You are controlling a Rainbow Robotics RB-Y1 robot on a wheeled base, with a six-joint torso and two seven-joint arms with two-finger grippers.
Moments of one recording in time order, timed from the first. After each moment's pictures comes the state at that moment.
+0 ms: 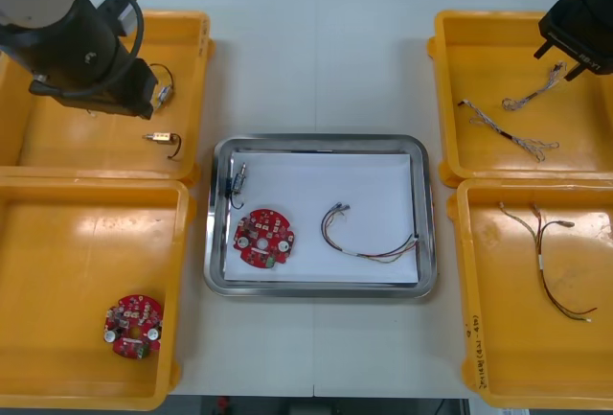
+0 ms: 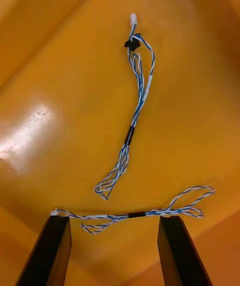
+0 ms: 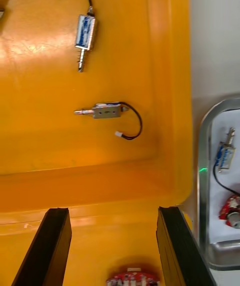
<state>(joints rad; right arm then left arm) -1.25 -0.60 -0.21 -0.62 -0.31 1.51 0.97 -0.83 0.71 -0.18 -1.73 0.74 1.91 -1.17</state>
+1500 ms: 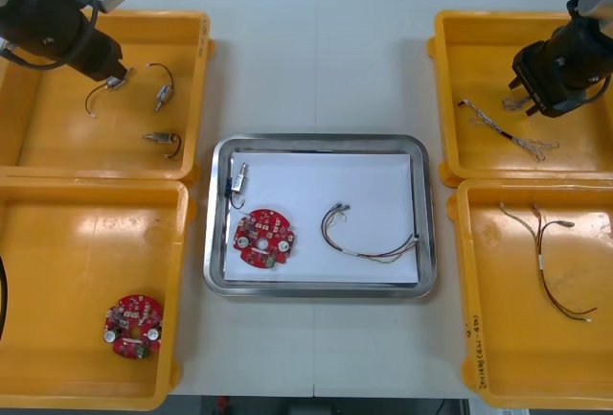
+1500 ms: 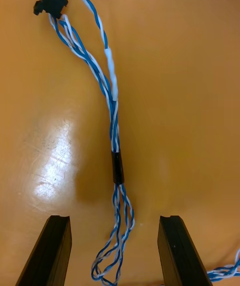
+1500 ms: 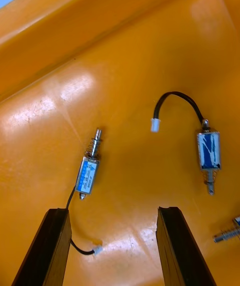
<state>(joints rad) -1.25 -0.55 -0.29 -0.31 -0.27 1.15 0.73 -1.03 0.69 -0.12 -0.89 0.74 1.30 -2.07</state>
